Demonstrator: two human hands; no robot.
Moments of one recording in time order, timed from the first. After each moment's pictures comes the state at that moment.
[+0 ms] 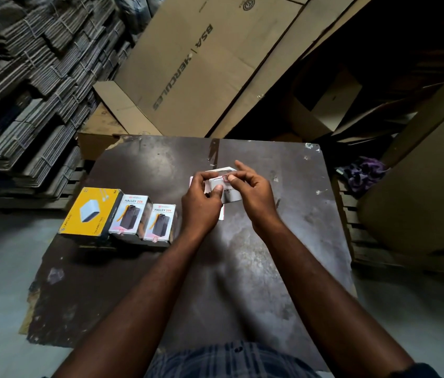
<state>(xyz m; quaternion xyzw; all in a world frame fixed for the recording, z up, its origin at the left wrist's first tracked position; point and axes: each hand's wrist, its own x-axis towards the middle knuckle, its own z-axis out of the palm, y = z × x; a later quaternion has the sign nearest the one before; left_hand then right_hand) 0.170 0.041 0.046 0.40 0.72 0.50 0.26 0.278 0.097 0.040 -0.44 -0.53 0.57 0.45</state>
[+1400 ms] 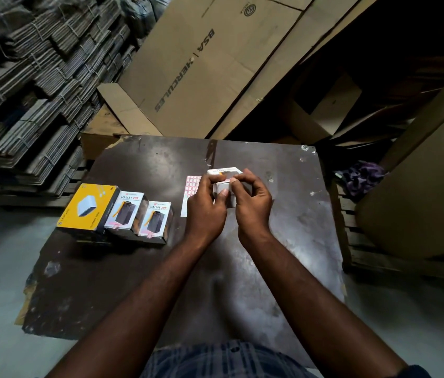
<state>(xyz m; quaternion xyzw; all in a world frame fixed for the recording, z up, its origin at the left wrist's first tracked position) 0.205 0.019 0.058 0.49 0.71 0.48 0.19 0.284 0.060 0.047 -0.47 -0.37 0.55 0.58</state>
